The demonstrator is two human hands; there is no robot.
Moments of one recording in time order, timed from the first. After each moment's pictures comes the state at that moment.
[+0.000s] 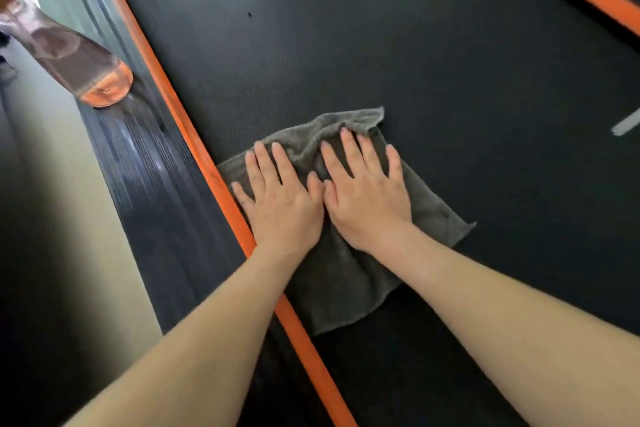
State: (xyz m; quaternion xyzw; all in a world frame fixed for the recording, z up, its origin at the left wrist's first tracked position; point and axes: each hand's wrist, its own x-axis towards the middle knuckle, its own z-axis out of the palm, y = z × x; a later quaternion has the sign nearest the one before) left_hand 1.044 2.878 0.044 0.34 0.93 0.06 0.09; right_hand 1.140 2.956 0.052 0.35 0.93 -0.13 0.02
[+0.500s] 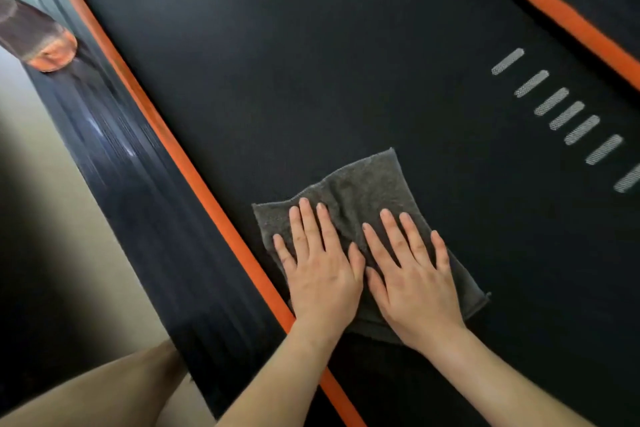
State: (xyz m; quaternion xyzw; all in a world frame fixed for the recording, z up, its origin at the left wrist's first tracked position) left_hand 1.252 2.787 0.047 0.44 0.89 0.04 0.13; right_hand 1.381 2.851 0.058 0.39 0.91 -0.14 0.08
